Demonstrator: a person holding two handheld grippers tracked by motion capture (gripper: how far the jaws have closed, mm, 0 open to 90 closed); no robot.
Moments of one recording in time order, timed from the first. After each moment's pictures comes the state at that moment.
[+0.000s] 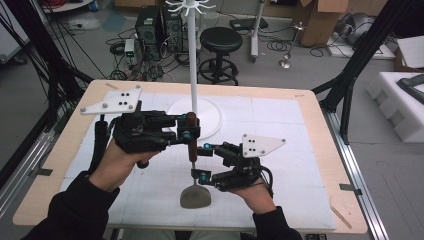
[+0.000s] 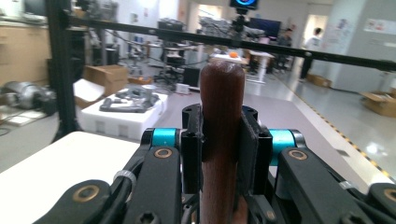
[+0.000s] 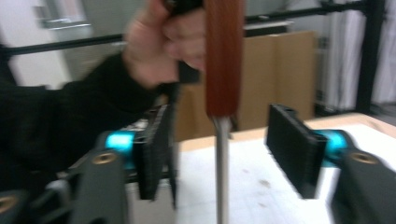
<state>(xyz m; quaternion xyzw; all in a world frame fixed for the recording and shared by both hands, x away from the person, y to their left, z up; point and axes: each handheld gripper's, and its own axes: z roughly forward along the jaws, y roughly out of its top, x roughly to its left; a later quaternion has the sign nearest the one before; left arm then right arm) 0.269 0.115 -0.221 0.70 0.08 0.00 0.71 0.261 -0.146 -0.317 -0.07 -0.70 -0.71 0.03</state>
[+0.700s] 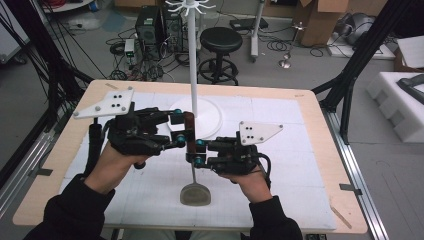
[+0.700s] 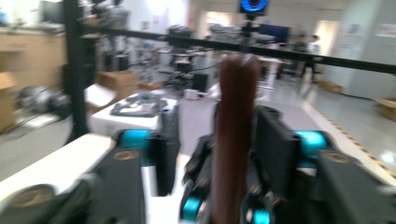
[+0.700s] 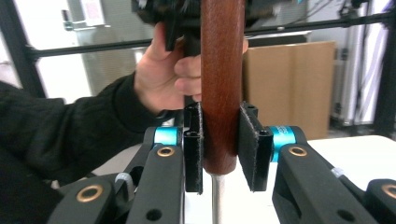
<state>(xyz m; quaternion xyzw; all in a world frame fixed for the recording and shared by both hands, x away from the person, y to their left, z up) 0.268 0.135 -0.229 0.69 0.12 0.04 0.71 0.276 -0.138 -0.297 -0.05 -0.70 -0.71 0.03</state>
